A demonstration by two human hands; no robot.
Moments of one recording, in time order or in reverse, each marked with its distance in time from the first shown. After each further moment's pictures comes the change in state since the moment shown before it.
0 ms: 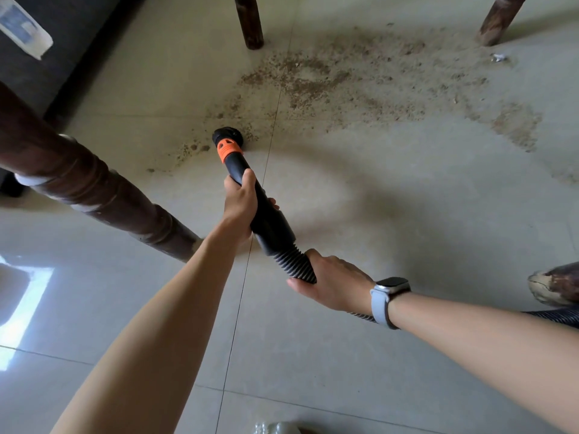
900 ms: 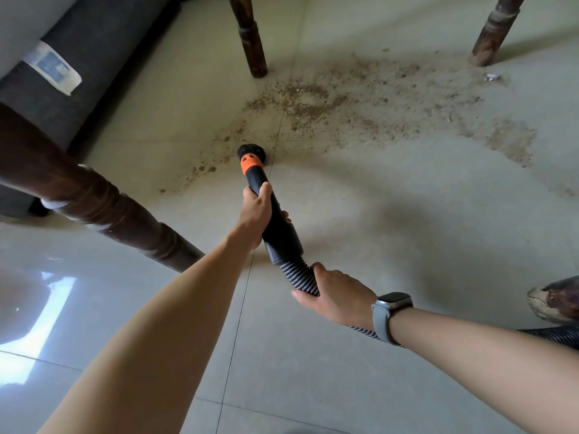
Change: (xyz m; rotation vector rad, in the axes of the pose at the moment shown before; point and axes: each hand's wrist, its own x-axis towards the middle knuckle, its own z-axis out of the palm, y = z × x) left_hand -0.009 0.006 0.028 0.093 -0.101 -0.044; right_hand -0.010 0.015 -0.004 0.006 0.035 0.005
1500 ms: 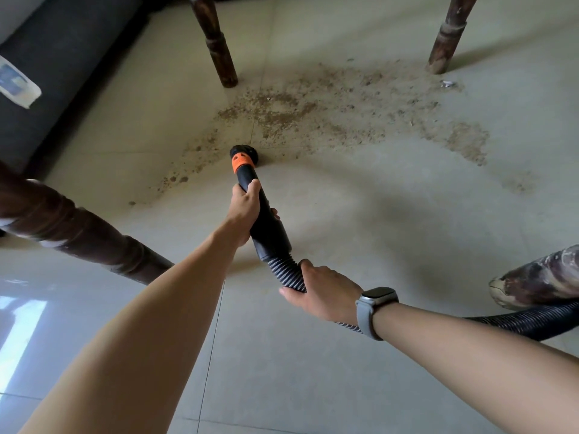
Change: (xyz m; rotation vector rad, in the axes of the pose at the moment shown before) left_hand 0.003 0.006 0.033 0.015 -0.054 0.033; right_hand -0.009 0.015 -0.016 0.016 0.049 0.042
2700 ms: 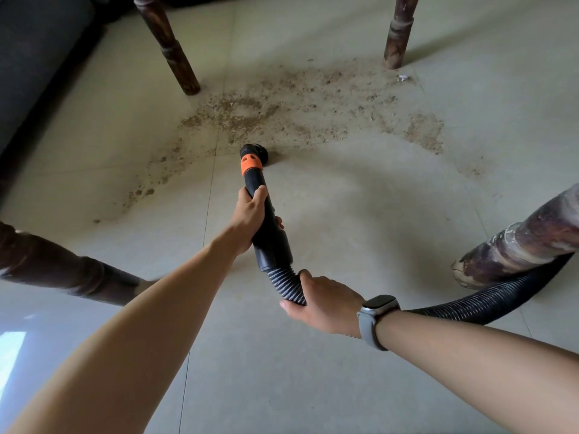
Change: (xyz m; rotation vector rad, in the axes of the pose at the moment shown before) left_hand -0.021 -0.010 0.058 0.122 -0.189 0.006; right_hand -0.032 0.041 -0.001 0.029 0.007 0.042
